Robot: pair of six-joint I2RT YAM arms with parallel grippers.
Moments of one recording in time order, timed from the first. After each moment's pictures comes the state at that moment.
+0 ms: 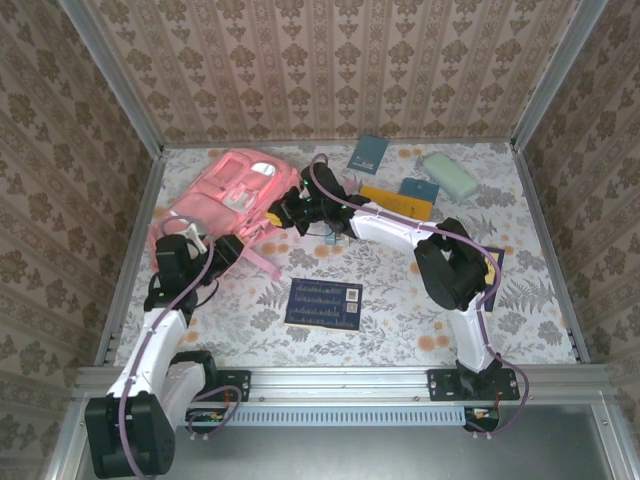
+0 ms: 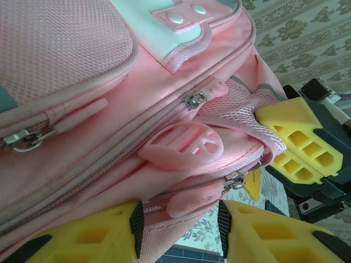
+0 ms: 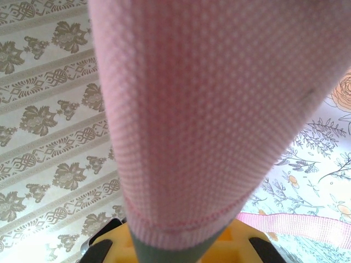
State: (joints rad) left arm -0.01 0.87 0.43 -0.06 0.56 -0.77; right arm 0.70 2.08 1.61 -0.02 -0.51 1.55
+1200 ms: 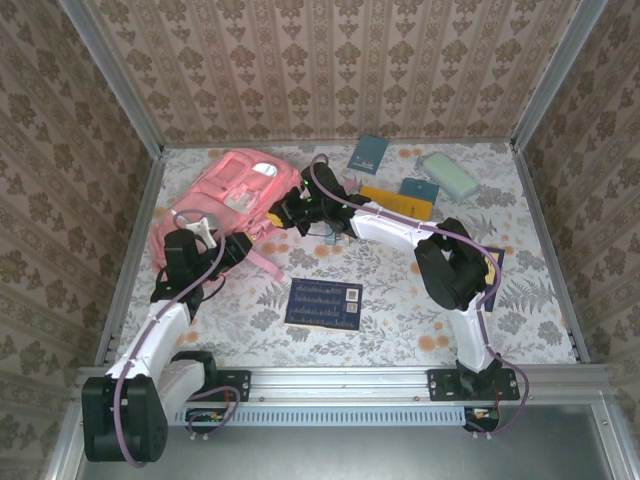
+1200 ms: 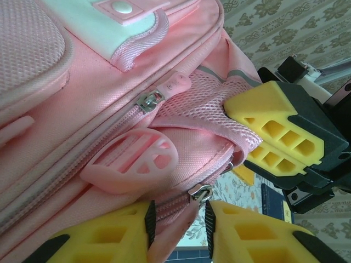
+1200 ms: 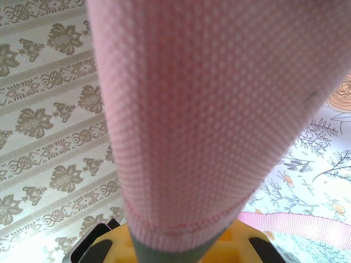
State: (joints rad) left arm -0.08 0.95 0.43 0.06 0.58 -0.72; right arm 0.70 2.08 1.61 -0.04 -0.51 1.54
